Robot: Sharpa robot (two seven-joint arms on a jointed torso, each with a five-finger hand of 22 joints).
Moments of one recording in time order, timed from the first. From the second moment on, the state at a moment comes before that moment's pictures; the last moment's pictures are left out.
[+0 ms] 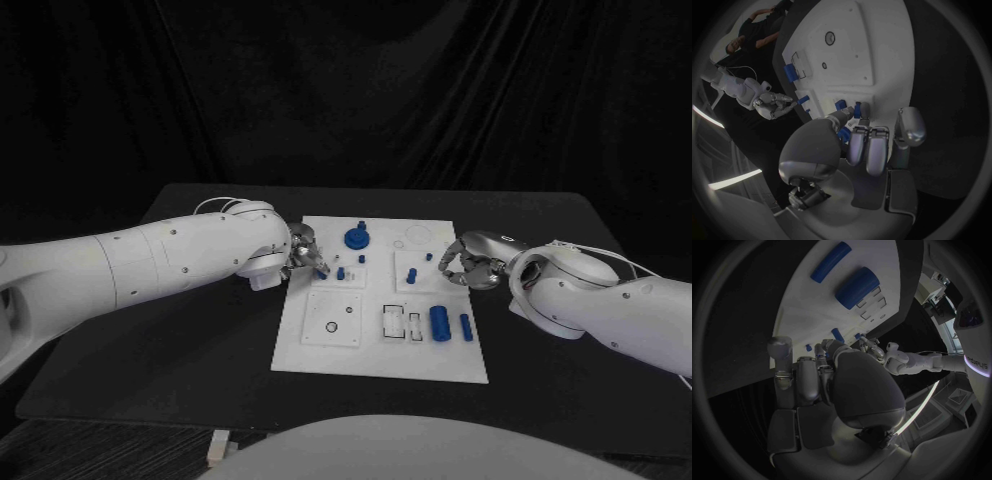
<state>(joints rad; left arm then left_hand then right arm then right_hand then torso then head) 1.22 -0.63 -0.21 1.24 -0.94 0.09 -0.48 1.09 0.03 0.45 0.03 0.18 0.93 0.09 0.19 0.99 1.45 0.02 1.49 1.31 1.47 -0.03 1.55 1.31 0.08 1.31 0.08 1.17 1.31 1.14 -0.82 -0.21 1.47 -1.36 -0.28 -0.15 1.40 -0.03 0.29 0.14 0.46 0.86 0.12 0.25 0.19 1.47 0.03 1.49 1.31 1.46 -0.05 1.27 1.27 0.12 1.37 0.07 0.73 1.31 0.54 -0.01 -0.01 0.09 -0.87</state>
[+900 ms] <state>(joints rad) 1.21 -0.63 -0.21 1.24 -1.00 0.11 -0.49 1.04 0.03 0.26 0.14 0.13 0.88 0.07 0.37 1.18 1.46 0.02 1.49 1.31 1.46 -0.02 1.55 1.31 0.08 1.31 0.08 1.17 1.31 1.14 -0.83 -0.21 1.47 -1.36 -0.28 -0.15 1.40 -0.03 0.29 0.14 0.46 0.86 0.12 0.25 0.19 1.47 0.03 1.49 1.31 1.46 -0.05 1.27 1.27 0.12 1.37 0.07 0.73 1.31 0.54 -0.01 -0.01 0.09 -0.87</state>
